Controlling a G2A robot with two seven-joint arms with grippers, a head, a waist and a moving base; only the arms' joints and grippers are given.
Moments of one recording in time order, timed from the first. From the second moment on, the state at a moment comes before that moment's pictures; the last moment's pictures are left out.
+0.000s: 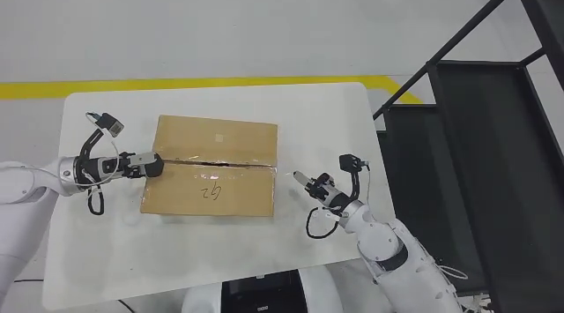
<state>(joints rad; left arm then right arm) 1.03 -0.76 -1.17 -1.20 -0.64 -0.45 -1.37 -1.71 -1.22 1.29 -1.76 -0.47 -0.01 0.26</state>
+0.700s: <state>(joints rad) 1.03 -0.76 -1.17 -1.20 -0.64 -0.45 -1.37 -1.51 -1.25 1.15 -1.50 -0.63 0.01 0.16</state>
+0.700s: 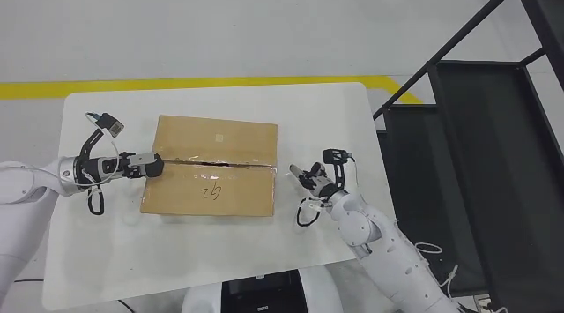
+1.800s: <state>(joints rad) 1.03 -0.76 -1.17 -1.20 -0.64 -0.45 -1.37 -1.35 -1.31 1.03 -1.27 -0.59 -0.01 0.08</state>
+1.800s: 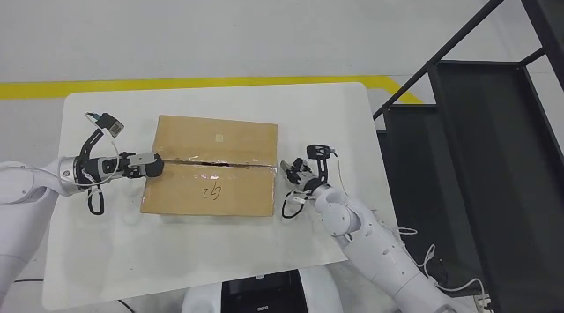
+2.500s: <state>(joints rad) 1.03 -0.76 -1.17 -1.20 -0.64 -0.45 -1.37 -1.48 -1.28 1.18 -1.56 -0.62 0.01 0.11</state>
